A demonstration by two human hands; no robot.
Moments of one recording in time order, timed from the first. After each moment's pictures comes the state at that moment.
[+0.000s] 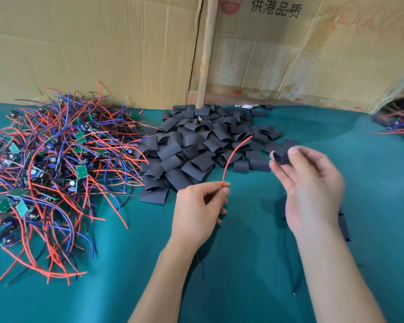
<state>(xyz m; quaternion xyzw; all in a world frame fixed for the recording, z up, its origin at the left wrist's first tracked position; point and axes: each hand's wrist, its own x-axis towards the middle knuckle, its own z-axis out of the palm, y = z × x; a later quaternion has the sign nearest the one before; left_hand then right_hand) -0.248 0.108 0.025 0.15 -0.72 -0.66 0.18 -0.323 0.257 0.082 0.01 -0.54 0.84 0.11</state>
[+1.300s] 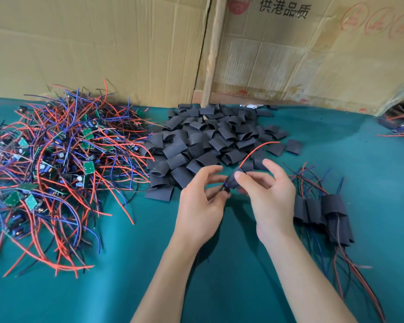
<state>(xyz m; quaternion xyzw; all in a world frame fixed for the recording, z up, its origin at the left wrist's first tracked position) -0.242 0.104 0.029 0.11 -0.71 -0.66 0.21 -0.305 0.216 0.046 0.03 -0.69 0.72 0.02</state>
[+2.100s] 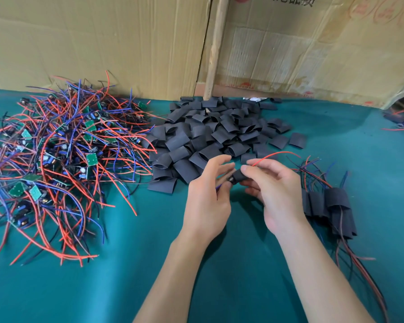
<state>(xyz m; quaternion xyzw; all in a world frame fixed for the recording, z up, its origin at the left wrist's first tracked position) -0.239 0.112 0.028 0.08 -0.76 -0.59 0.25 -0.308 0.227 0.057 0.01 -0.66 0.74 -0.09</state>
